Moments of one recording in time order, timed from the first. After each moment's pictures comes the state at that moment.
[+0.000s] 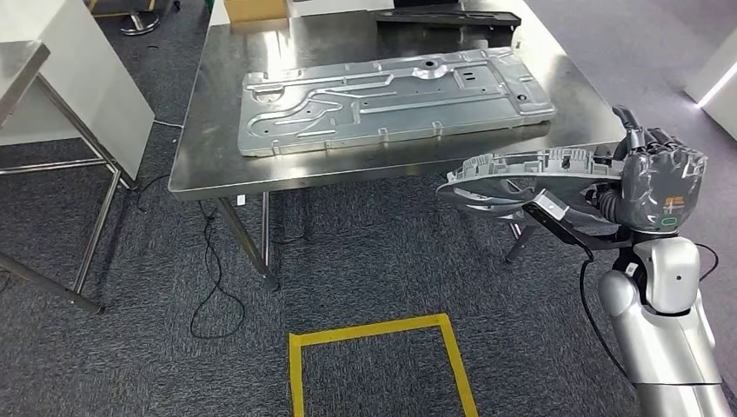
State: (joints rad) left arm -0.08 -0.13 1.12 -0.23 -0.92 0.26 -0.42; right arm -0.43 -0.37 0.00 -1.52 1.04 -0.60 -0.17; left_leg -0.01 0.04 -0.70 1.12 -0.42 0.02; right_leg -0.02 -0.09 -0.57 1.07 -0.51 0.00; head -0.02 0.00
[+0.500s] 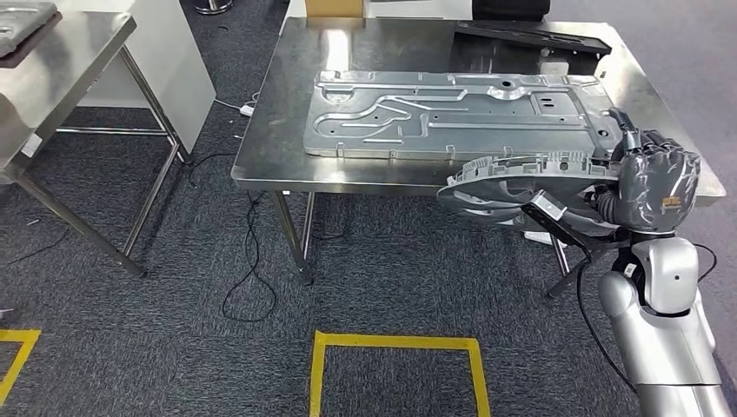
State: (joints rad) left arm -0.08 -0.12 1.12 -0.23 -0.93 0.26 -0.41; right arm -0.43 -0.38 0.01 -1.51 1.07 -0.58 -0.15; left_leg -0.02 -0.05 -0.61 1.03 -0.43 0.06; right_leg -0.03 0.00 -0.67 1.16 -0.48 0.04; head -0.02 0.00
